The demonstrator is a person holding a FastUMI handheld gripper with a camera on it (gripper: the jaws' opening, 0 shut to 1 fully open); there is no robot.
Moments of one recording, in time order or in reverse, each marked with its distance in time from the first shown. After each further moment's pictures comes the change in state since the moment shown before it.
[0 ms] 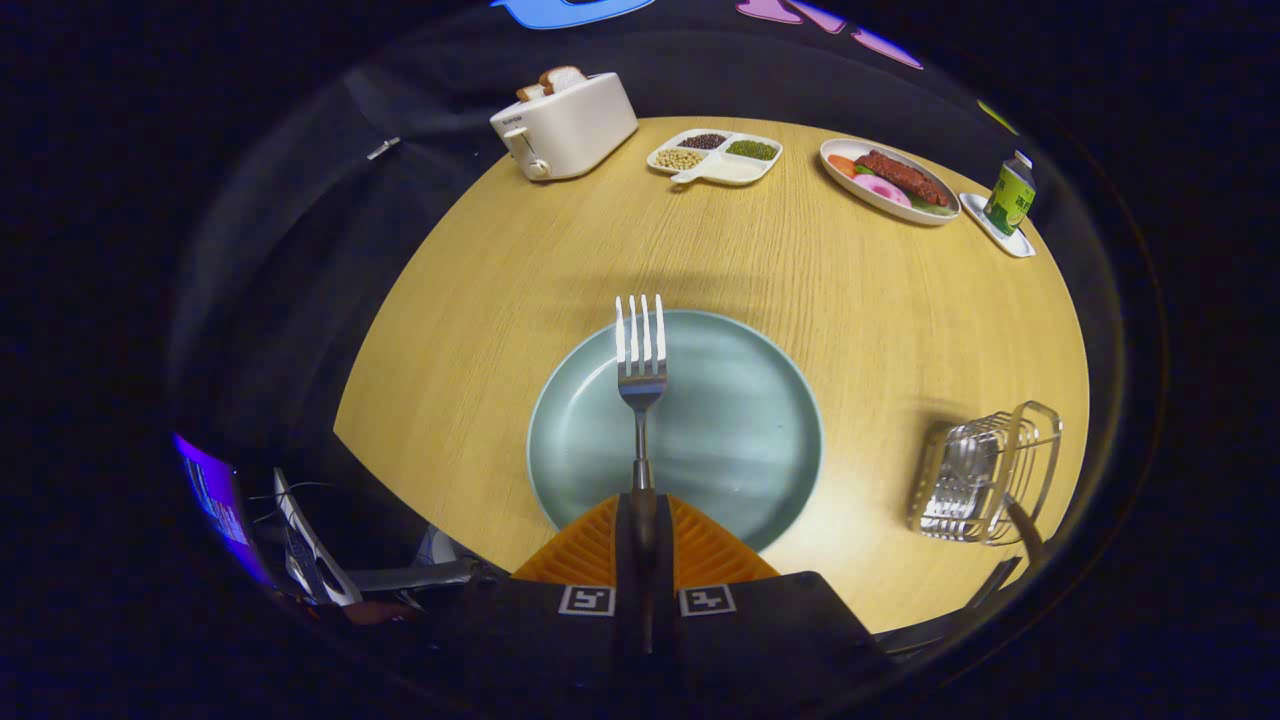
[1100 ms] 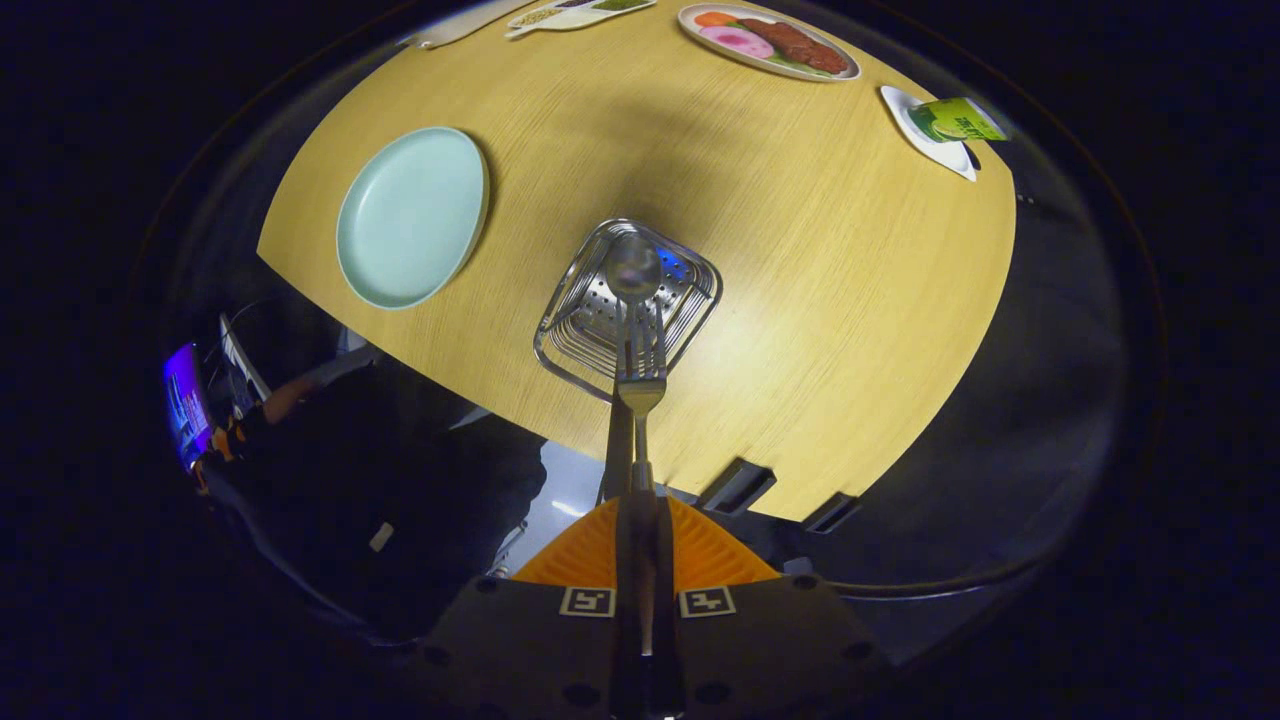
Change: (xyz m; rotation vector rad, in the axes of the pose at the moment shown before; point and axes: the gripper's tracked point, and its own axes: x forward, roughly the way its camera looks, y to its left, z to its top) arm -0.138 -0.223 -0.058 -0.173 0.801 -0.198
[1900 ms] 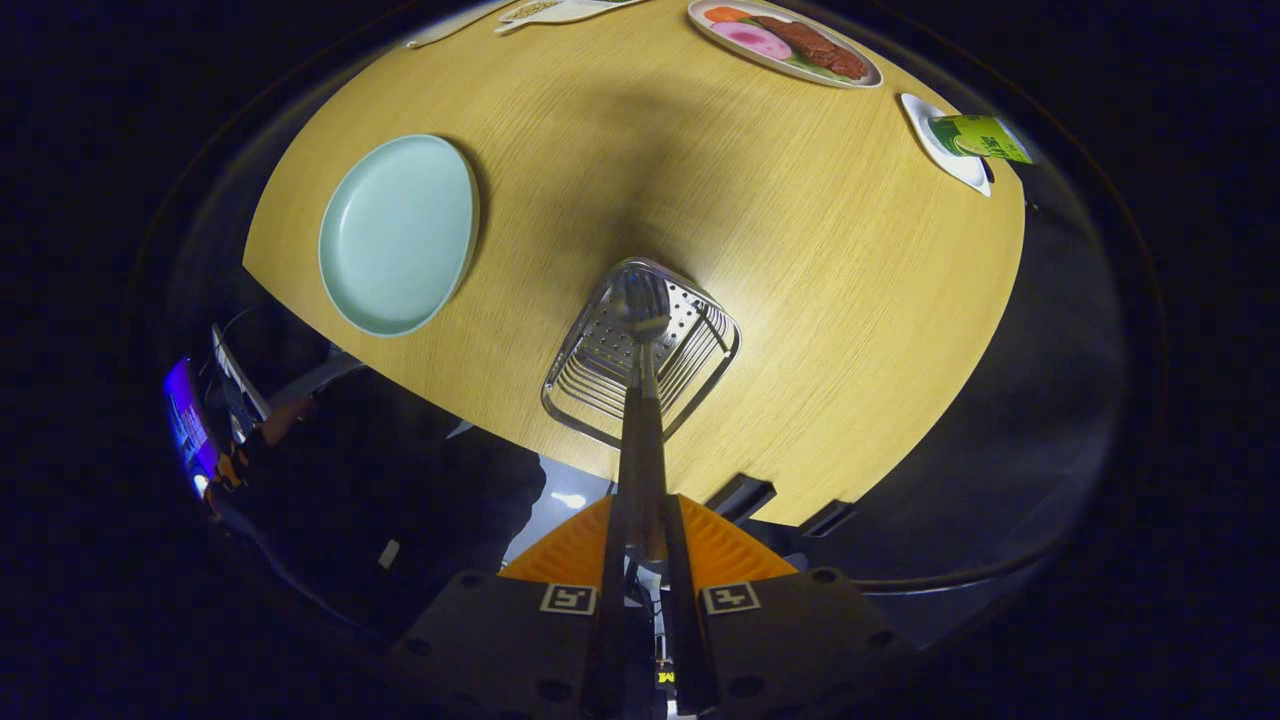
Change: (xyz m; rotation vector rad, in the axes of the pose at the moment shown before) arm -0.003 0.006 0.036 0.032 -0.038 -0.006
